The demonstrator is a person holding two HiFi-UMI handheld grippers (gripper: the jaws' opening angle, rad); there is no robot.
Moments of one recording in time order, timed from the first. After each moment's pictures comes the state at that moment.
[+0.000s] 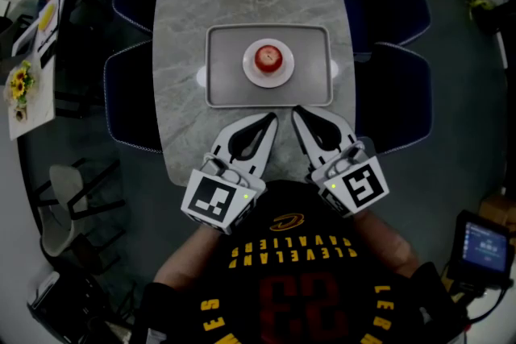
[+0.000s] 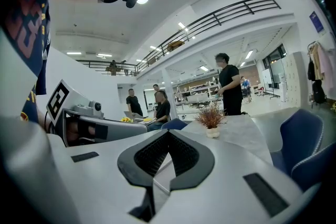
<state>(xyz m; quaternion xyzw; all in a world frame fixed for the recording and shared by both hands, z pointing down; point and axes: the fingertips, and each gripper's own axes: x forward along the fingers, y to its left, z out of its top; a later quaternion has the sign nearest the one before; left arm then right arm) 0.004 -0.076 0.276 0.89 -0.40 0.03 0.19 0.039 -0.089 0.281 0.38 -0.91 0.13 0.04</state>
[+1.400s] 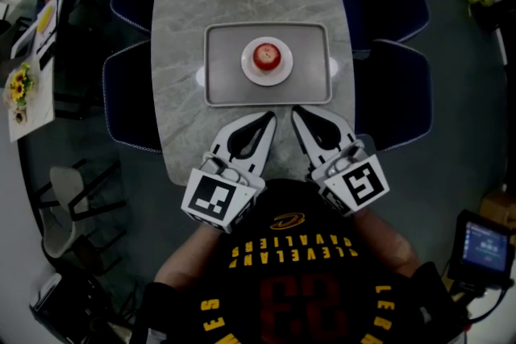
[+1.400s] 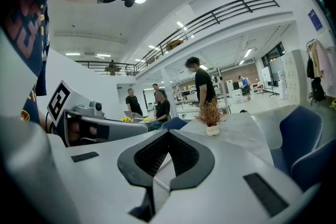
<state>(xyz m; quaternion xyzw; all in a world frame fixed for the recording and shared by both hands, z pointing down) 0.005 -0.074 0.279 0.89 -0.40 0.04 0.19 0.042 -0.085 0.285 0.38 -0.91 0.14 0.05</state>
